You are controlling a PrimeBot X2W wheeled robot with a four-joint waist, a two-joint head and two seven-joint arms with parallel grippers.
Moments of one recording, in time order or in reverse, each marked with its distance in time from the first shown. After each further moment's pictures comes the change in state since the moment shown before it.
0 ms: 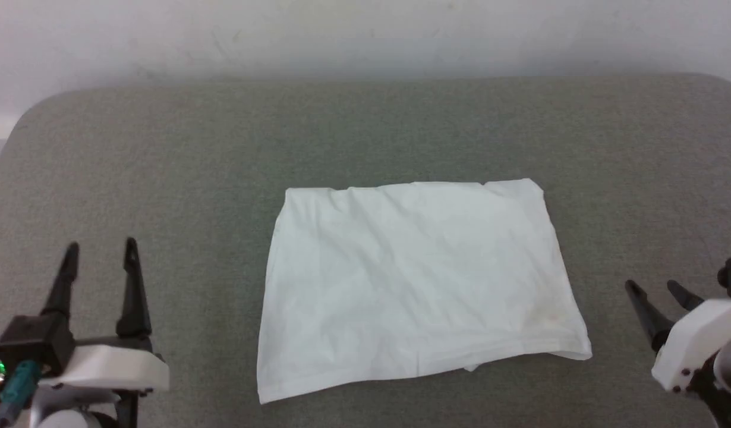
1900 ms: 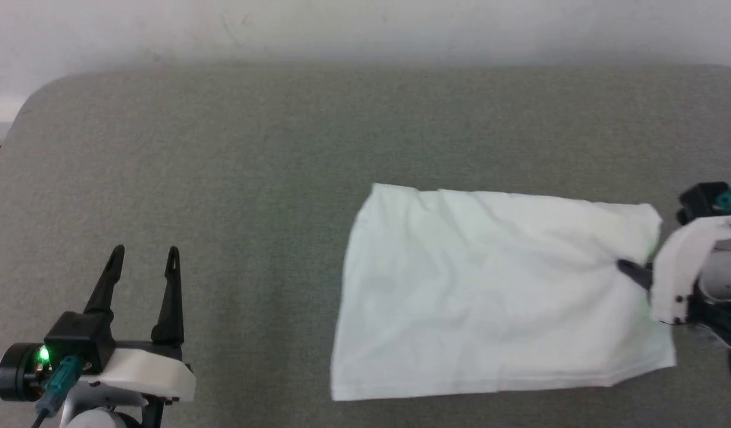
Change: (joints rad) left arm -0.030 -0.072 0.012 0.077 0.123 -0.157 0.029; right arm -0.457 -0.282 0.440 0.528 0.400 -0.007 0.148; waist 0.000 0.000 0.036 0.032
